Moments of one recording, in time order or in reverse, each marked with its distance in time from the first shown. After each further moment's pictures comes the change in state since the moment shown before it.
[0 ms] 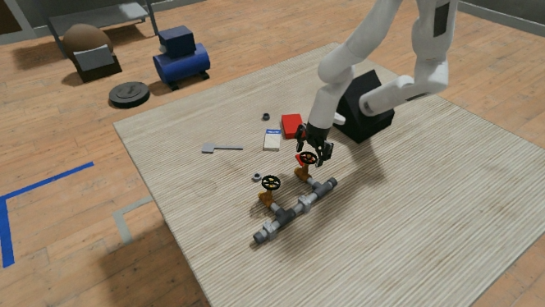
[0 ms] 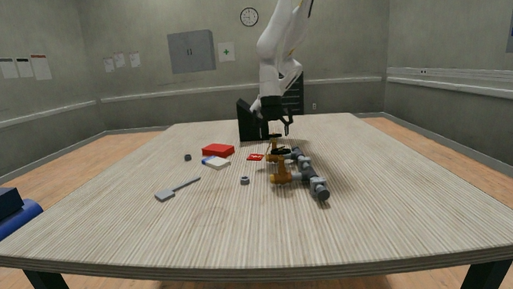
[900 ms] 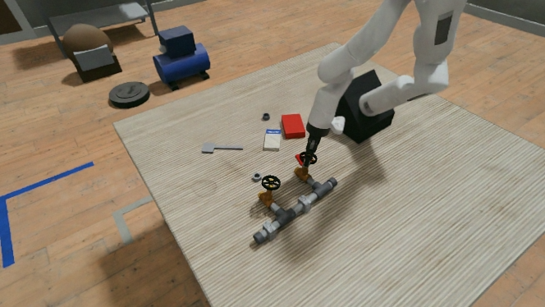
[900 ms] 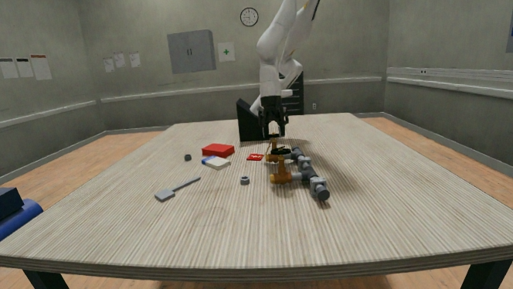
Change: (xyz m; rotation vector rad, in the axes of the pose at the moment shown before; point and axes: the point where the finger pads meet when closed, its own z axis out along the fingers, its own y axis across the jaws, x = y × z) arm 0.000 0.000 0.000 0.007 0.006 0.981
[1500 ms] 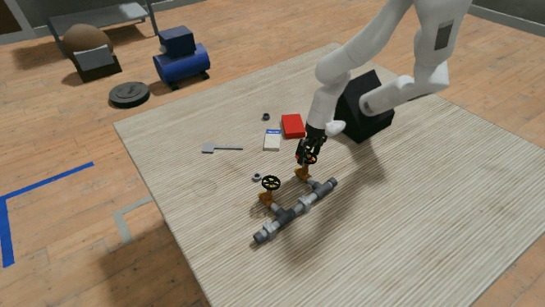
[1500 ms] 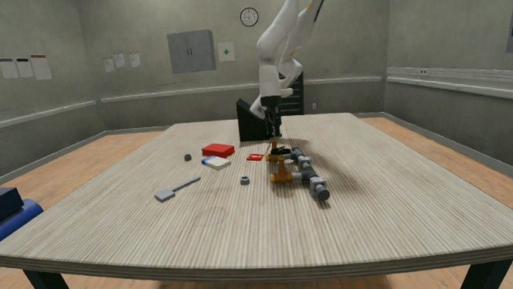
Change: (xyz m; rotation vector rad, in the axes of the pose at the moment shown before) arm 0.000 0.000 0.000 0.025 0.016 0.424
